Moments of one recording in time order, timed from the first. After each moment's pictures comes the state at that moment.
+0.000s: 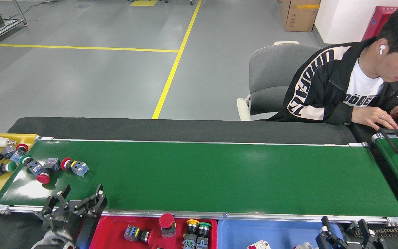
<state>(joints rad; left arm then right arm) -0.20 0.14 0.34 -1.19 -1.64 -0.21 -0.20 0.30 -0.01 -0.23 -1.72 1.31 -0.16 -0.10</state>
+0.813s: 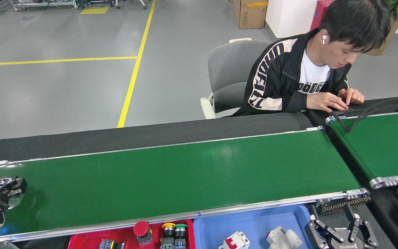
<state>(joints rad) -0.55 0.42 0.36 -0.56 -1.51 -0.15 -0.16 0.26 -0.01 -0.20 -1.71 1.31 -0.22 -0.10</state>
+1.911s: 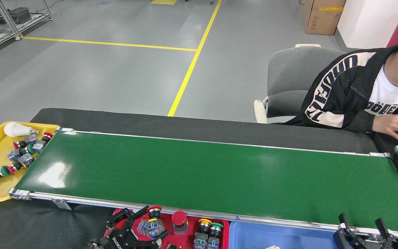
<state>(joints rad) 0.13 0.15 -0.02 -1.72 -1.46 -0.78 -0.17 0.28 -0.01 -0.34 -1.72 1.23 -0.22 -0.05</state>
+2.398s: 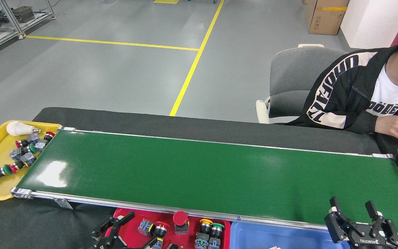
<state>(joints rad) 0.21 0.07 0.22 -1.73 -1.36 -0.78 -0.16 0.26 0.06 -0.31 -1.75 1.28 -0.23 -0.01</state>
